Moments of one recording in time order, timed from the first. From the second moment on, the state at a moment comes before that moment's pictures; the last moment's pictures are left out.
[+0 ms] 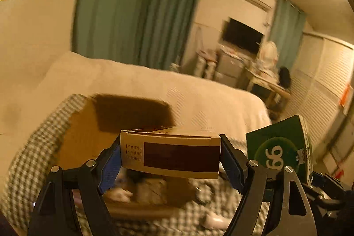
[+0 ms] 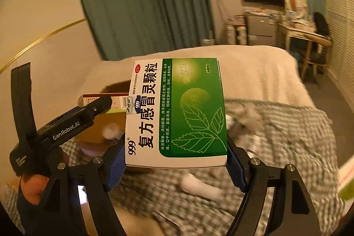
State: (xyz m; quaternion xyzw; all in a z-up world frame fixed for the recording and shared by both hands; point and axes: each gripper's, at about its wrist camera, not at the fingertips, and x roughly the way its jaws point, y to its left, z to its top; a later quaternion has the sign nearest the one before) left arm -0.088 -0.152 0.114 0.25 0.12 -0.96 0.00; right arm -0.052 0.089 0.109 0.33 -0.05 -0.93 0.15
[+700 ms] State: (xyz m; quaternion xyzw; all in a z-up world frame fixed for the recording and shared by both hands) left arm -0.136 -0.211 0.028 0.33 0.11 -0.93 0.10; right arm -0.191 -0.060 0.059 0.38 -0.02 -0.90 0.22
